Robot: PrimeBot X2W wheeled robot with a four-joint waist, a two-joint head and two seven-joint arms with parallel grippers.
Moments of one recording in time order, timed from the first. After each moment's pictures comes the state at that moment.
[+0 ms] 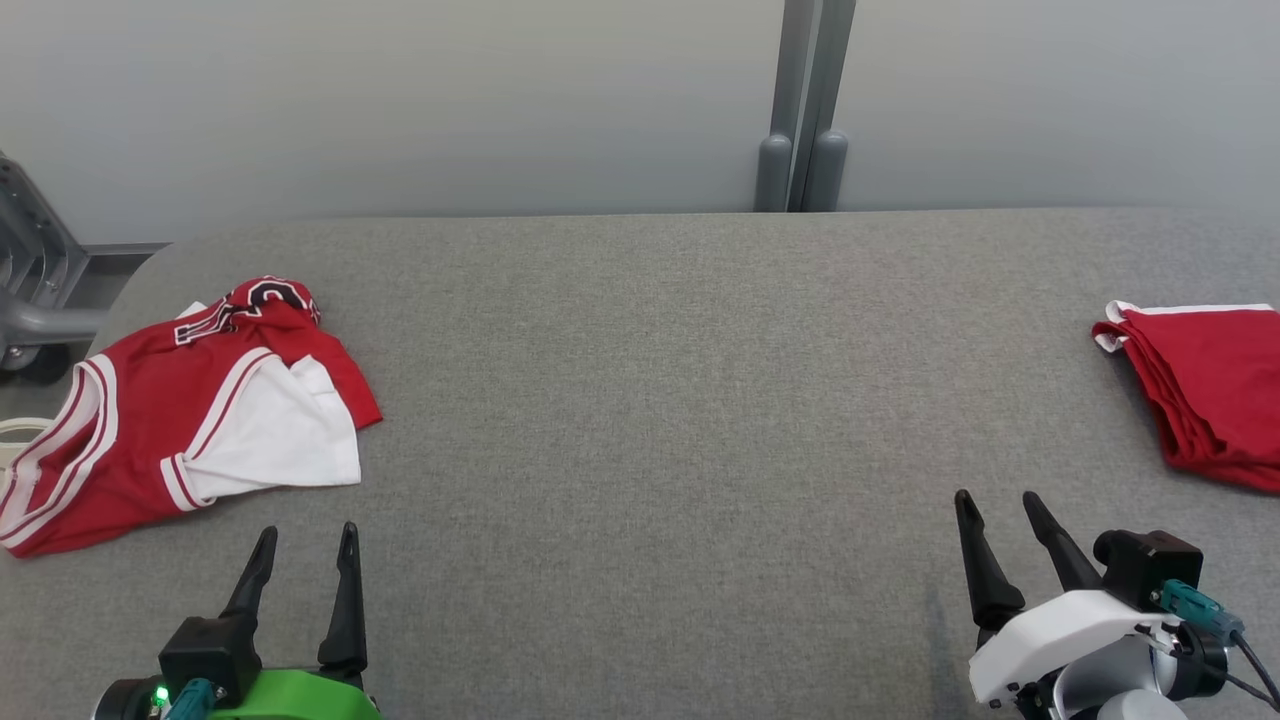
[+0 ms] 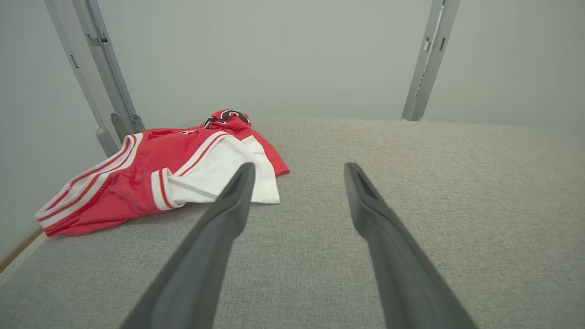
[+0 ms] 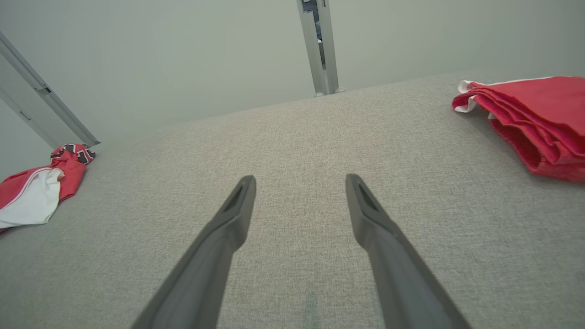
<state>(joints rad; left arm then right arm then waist) 0.01 0.14 -0.06 0.27 -0.22 -0.07 -0.26 -0.01 -0.05 -0.01 0.22 0.29 0.13 -0.10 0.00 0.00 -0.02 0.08</state>
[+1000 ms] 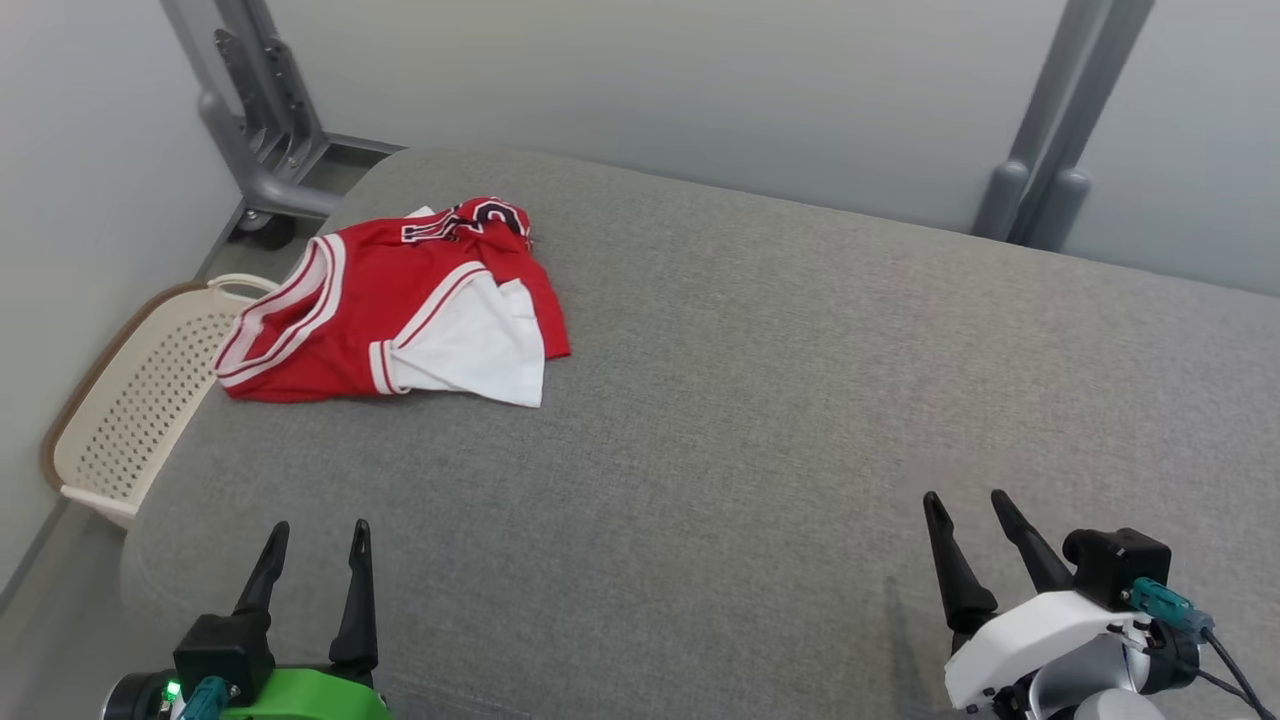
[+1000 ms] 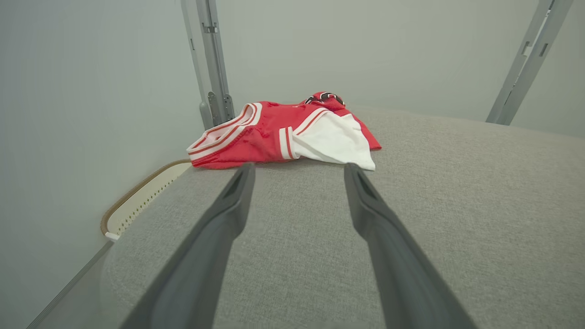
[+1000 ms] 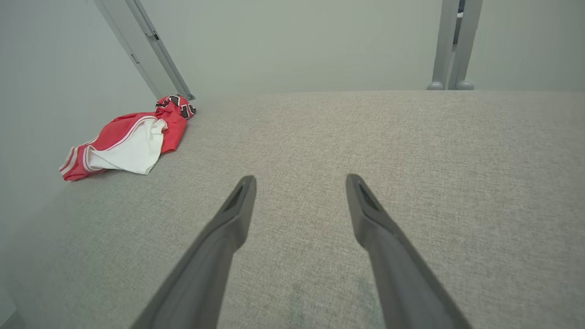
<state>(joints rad) 0.01 0.12 -0.05 0.26 -0.17 -0.09 -0.26 -0.01 -0.05 0.04 0.21 0.28 0.13 -0.10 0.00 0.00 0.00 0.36</state>
